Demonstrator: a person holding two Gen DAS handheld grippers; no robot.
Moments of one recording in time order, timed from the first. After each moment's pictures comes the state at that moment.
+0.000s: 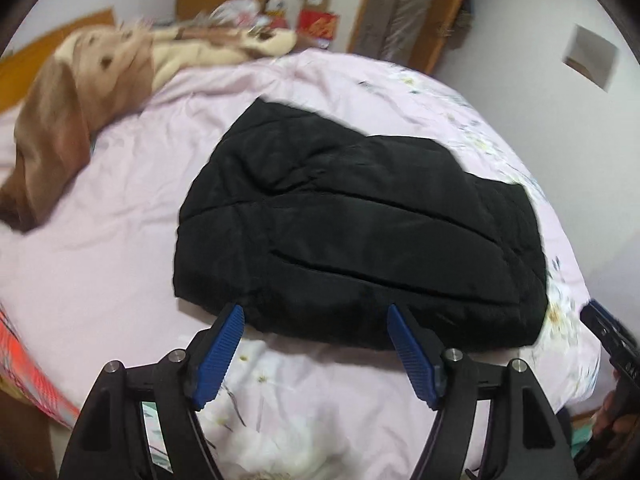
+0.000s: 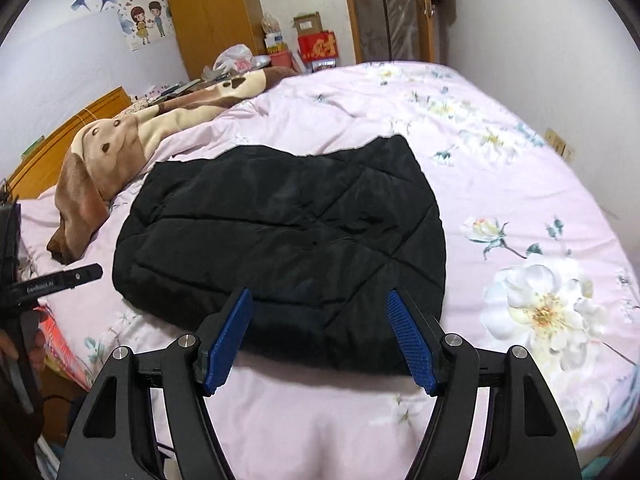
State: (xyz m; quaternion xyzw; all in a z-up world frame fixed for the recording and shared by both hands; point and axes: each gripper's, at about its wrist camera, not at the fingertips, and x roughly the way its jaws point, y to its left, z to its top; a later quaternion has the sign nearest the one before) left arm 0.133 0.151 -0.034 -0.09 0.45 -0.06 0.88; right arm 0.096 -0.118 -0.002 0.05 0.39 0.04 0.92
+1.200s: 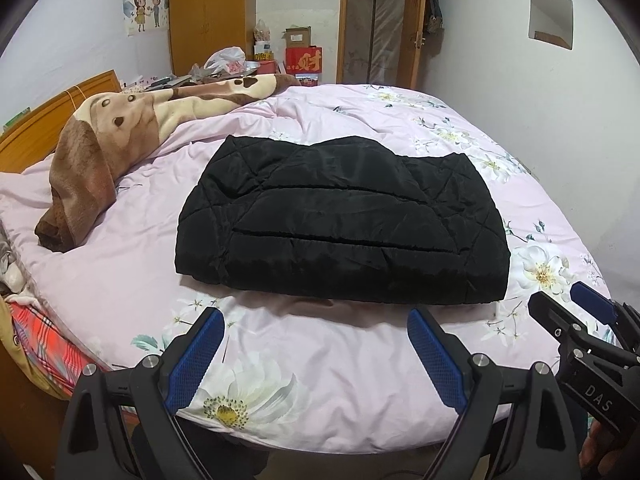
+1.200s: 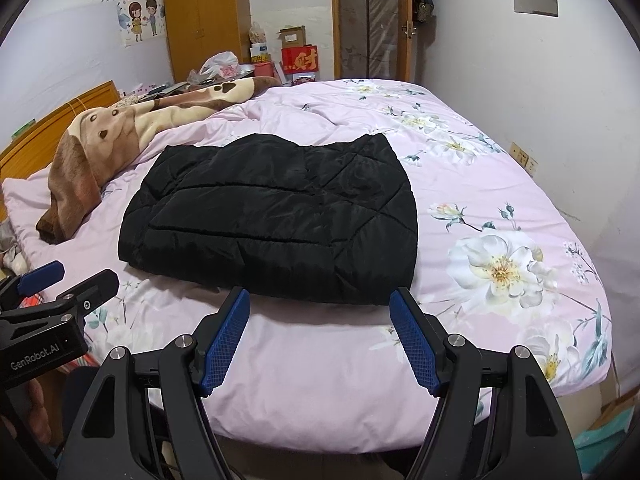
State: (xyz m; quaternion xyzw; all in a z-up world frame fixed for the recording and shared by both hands) left arm 0.030 0.063 -0.001 -0.02 0.40 -0.02 0.92; right arm 0.022 -0.086 0.004 0.01 0.38 -0.01 0.93
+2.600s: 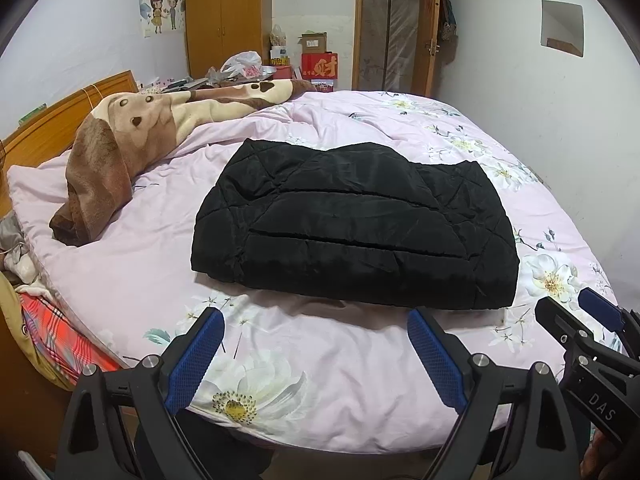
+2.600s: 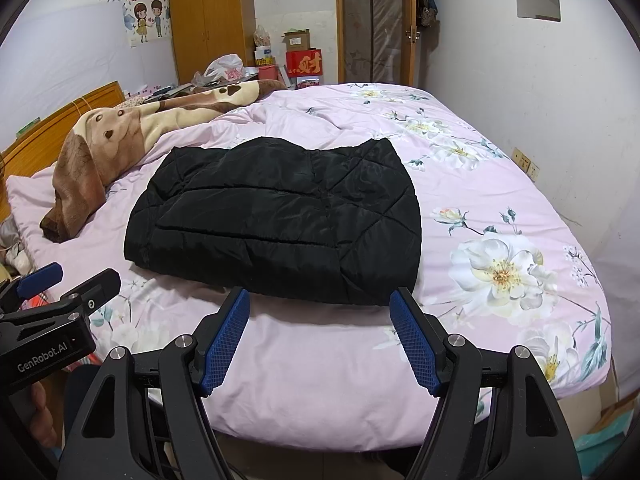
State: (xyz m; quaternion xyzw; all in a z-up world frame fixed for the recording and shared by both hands) left arm 0.021 0.063 0.003 -0.02 0.39 0.01 0.92; right arm 0.020 -0.084 0.005 0.01 0.37 -0.01 0.93
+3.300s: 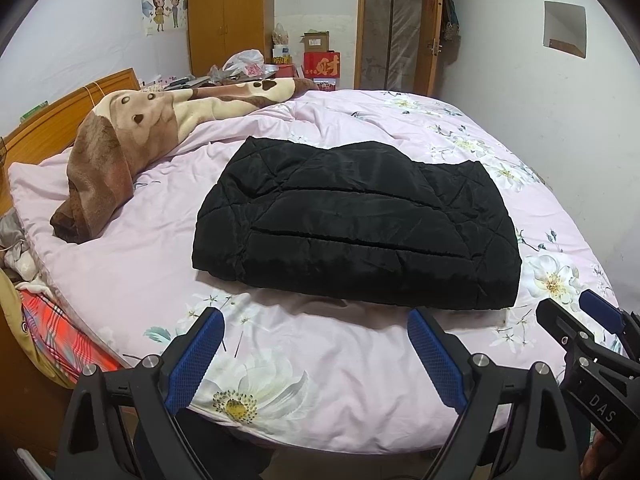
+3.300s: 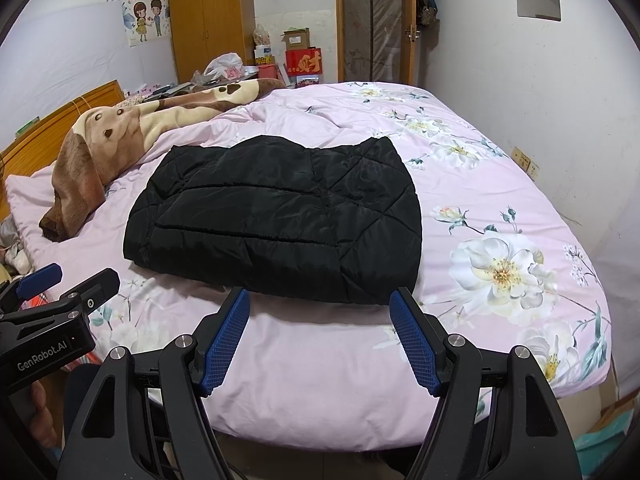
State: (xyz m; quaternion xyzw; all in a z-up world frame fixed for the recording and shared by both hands) left arm 0.020 0.064 0.003 -0.02 0.39 0.01 0.92; right arm 0.020 -0.084 0.004 0.01 0.37 0.00 0.93
